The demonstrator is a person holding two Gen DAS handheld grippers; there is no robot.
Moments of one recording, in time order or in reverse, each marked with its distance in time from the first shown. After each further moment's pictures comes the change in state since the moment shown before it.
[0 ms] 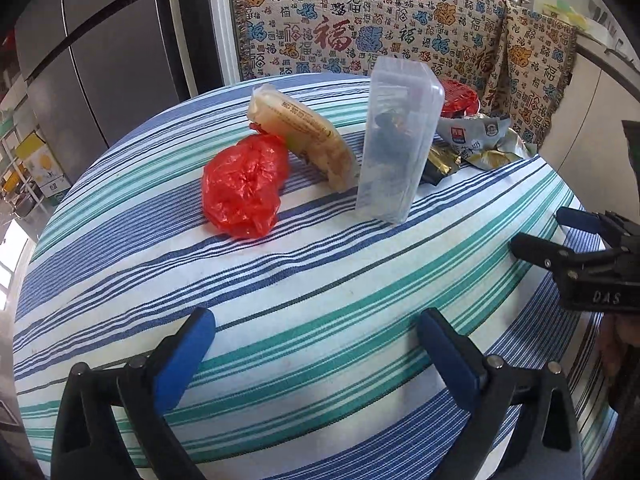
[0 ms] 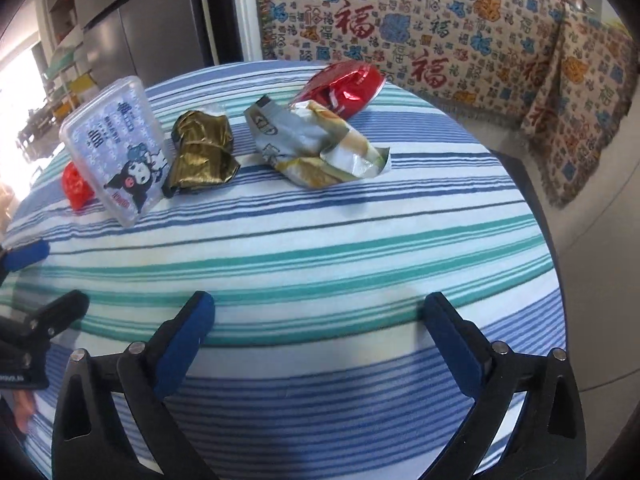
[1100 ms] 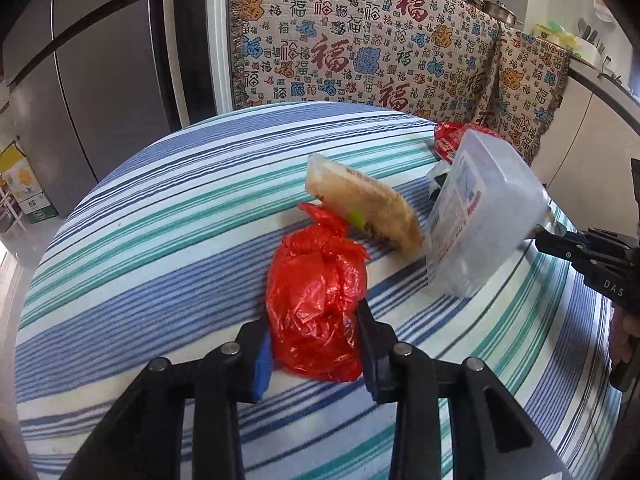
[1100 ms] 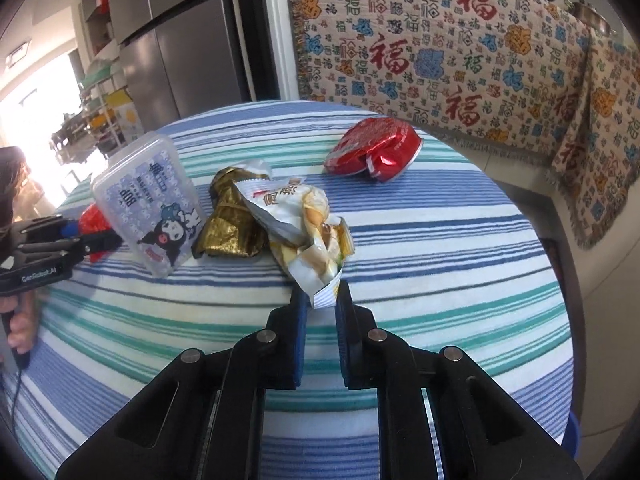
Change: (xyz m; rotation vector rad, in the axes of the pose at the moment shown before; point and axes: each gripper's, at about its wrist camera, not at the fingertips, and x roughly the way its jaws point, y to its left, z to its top) left arm 0.021 0.067 0.045 0.016 -0.058 -0.098; right arm -0.004 0.010 0.019 -0.063 -0.110 0.119
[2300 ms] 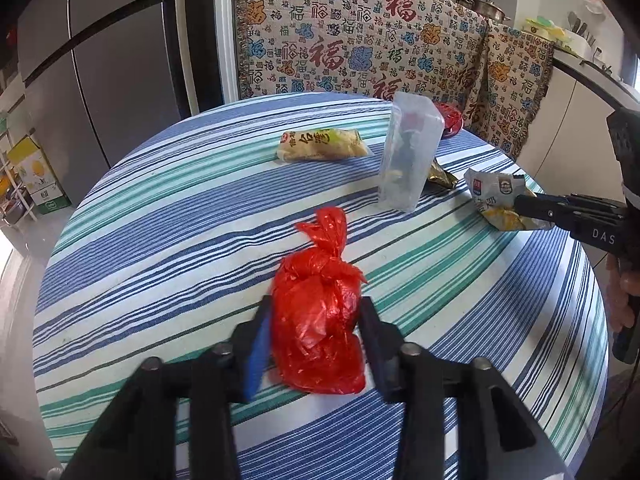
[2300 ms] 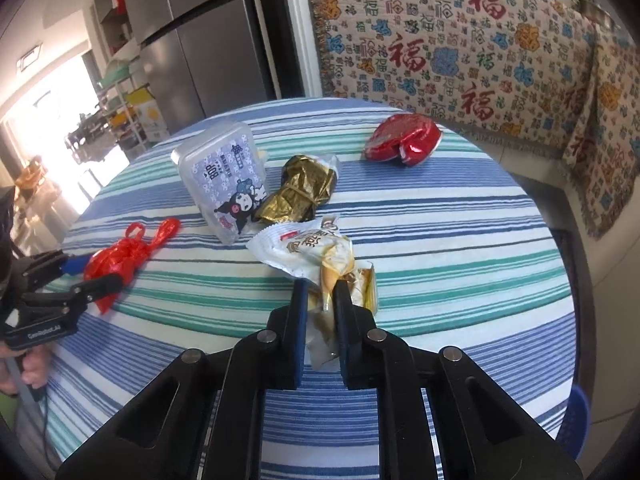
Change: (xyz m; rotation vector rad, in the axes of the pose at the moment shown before) left arm -0.052 -0.018 -0.053 0.012 0.000 0.012; right arm -0.038 0.031 -0.018 0.024 0.000 0.070
